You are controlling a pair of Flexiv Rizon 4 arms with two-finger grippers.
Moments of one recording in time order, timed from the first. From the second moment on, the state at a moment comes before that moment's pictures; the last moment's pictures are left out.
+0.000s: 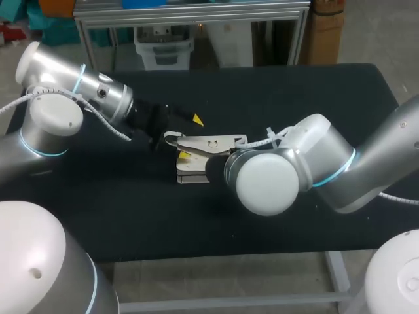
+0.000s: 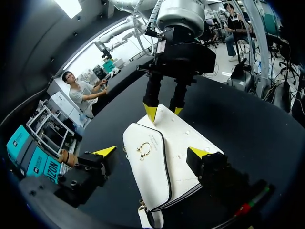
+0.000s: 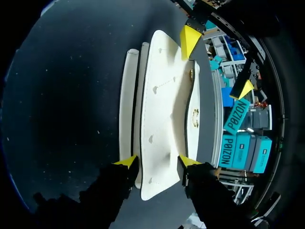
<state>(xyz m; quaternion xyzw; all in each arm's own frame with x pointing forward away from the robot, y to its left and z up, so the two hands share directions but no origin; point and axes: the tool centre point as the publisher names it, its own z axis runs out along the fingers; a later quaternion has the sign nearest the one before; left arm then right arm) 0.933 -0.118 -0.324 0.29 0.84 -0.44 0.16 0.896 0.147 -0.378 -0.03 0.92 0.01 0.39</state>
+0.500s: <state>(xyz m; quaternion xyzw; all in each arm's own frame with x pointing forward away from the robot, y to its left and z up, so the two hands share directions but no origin) 0.937 -0.114 -0.311 0.24 0.85 -0.45 0.14 0.896 0.153 -0.349 -0.03 0.92 0.03 0.40</state>
